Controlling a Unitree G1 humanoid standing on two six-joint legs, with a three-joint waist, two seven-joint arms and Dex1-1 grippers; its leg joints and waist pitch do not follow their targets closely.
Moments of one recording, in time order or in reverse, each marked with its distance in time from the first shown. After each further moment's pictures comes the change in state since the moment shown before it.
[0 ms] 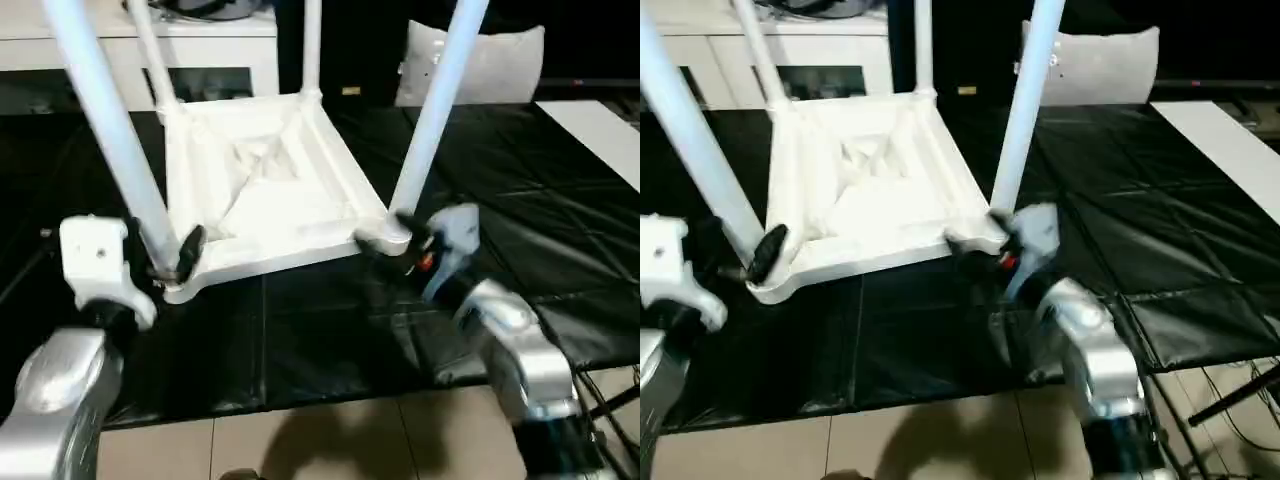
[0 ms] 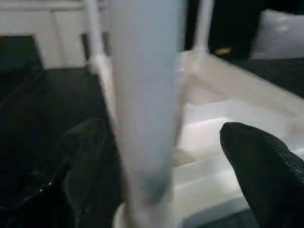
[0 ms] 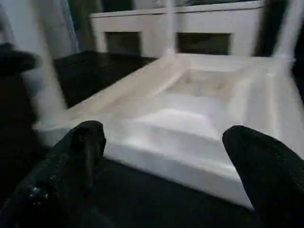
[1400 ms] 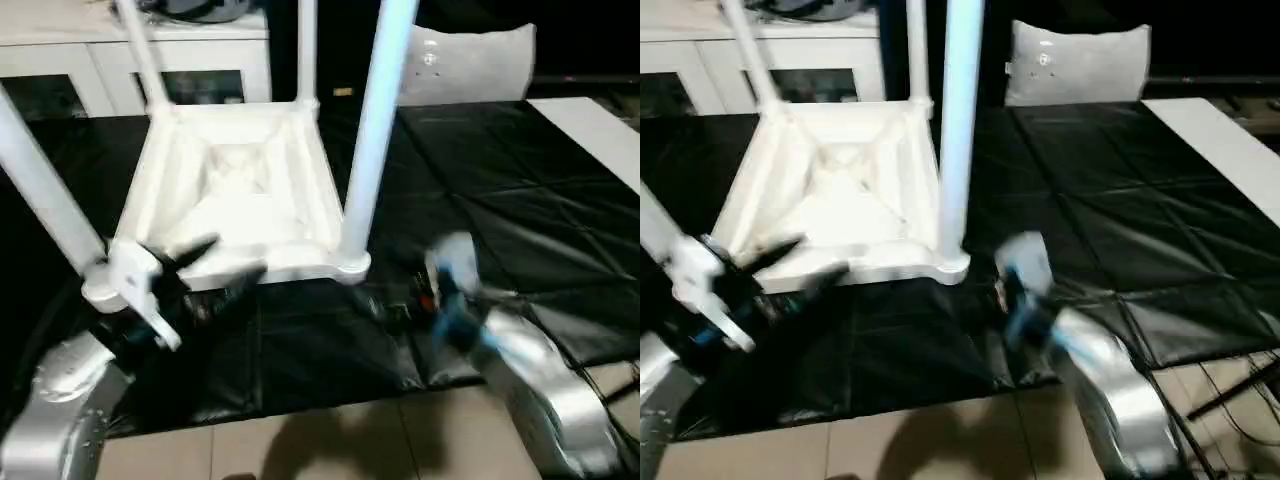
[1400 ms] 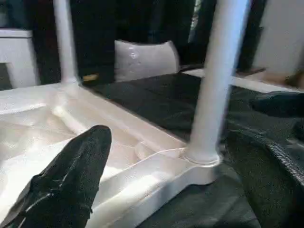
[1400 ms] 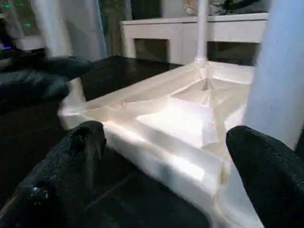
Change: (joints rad) left arm 0.092 0.094 -0.080 0.076 -0.169 -0.241 -0.468; right arm 0.000 -0.022 0.022 -0.095 0.031 0.052 0.038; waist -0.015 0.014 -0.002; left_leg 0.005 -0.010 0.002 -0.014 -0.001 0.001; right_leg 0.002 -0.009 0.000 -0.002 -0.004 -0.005
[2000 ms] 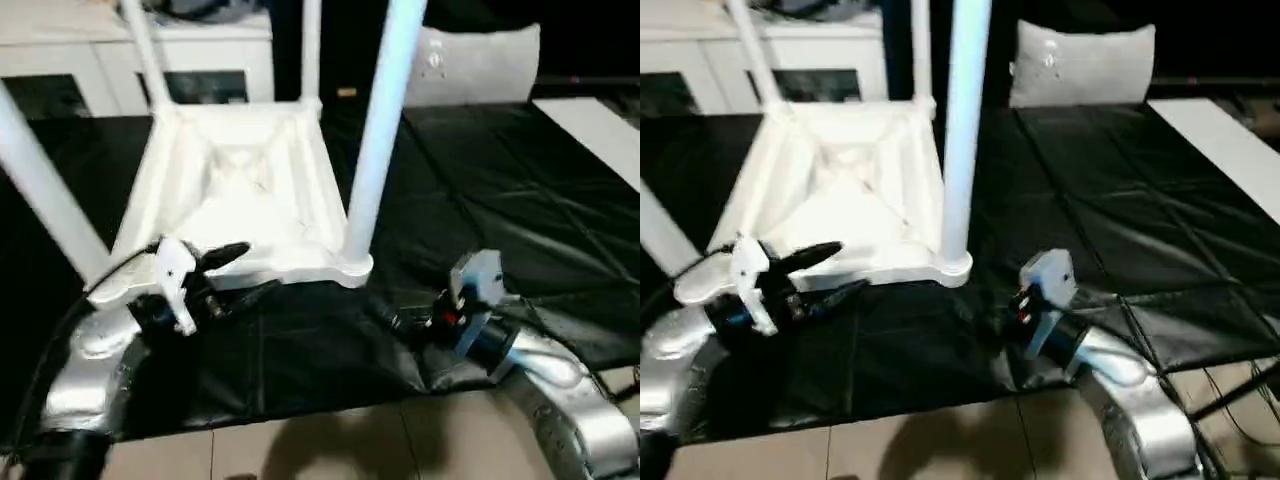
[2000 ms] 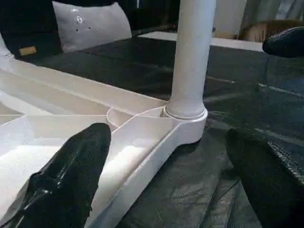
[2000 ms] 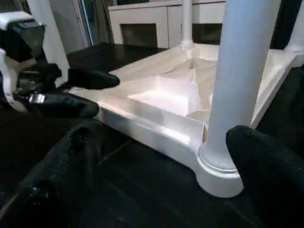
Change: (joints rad) left arm -0.219 0.067 -0.117 0.501 0.066 -0.271 -0.338; right arm 0.221 -0.103 -0.069 -0.179 0.049 0.024 0.030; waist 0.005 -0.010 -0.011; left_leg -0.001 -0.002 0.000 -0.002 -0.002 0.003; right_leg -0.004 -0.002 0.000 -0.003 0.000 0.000
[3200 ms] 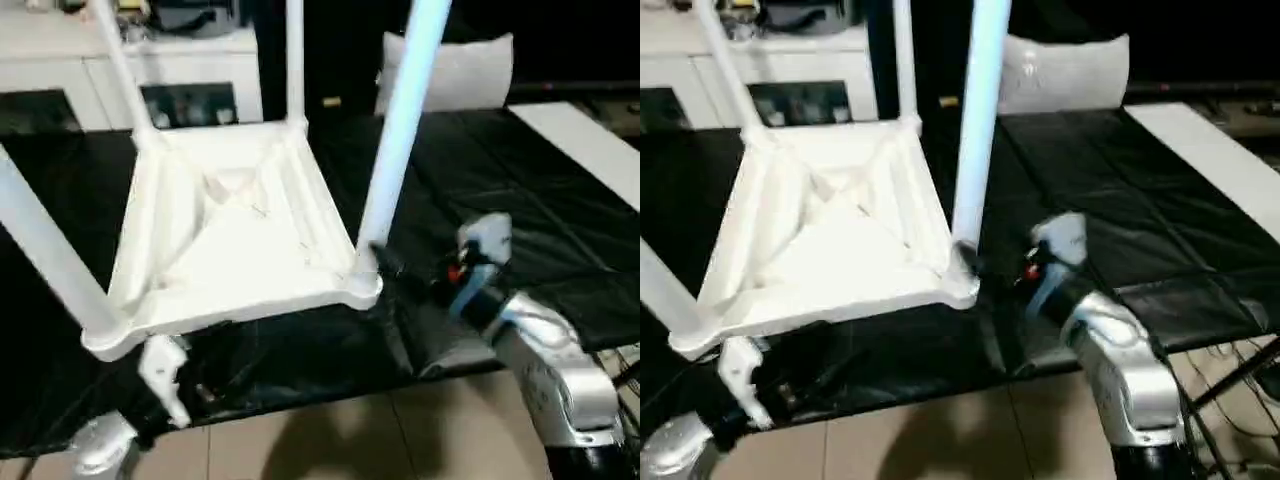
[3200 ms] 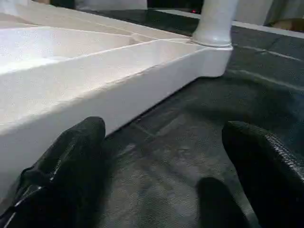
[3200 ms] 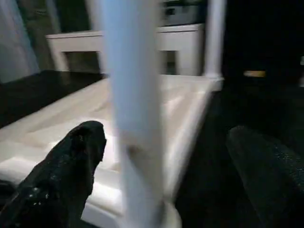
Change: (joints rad) left arm 0.251 -0.124 0.057 0.336 0.035 -0.448 -0.012; right arm -0.180 0.073 -0.109 0.210 -0.039 -0.023 -0.130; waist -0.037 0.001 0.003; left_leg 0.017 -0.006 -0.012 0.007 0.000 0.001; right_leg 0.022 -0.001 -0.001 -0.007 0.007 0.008
